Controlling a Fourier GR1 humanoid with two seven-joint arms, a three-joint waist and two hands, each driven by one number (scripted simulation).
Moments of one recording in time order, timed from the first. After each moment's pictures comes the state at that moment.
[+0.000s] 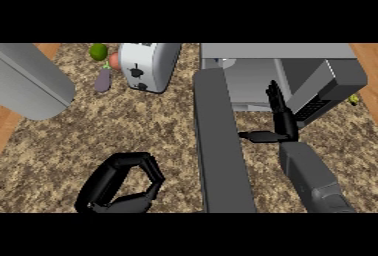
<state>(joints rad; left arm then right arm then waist) 0.07 0.03 -0.23 -1.76 -0.07 -0.32 -0.12 -0.72 -0.14 -0.26 -0.19 0.05 -0.02 -0.97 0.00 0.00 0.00</state>
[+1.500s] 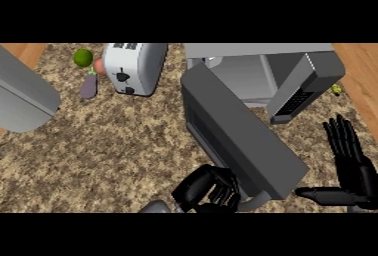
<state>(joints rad) -0.34 0.01 -0.84 -1.15 0.01 0.14 -0.19 0.03 -0.26 -0.14 -1.33 -0.14 0.25 -0.64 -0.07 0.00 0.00</state>
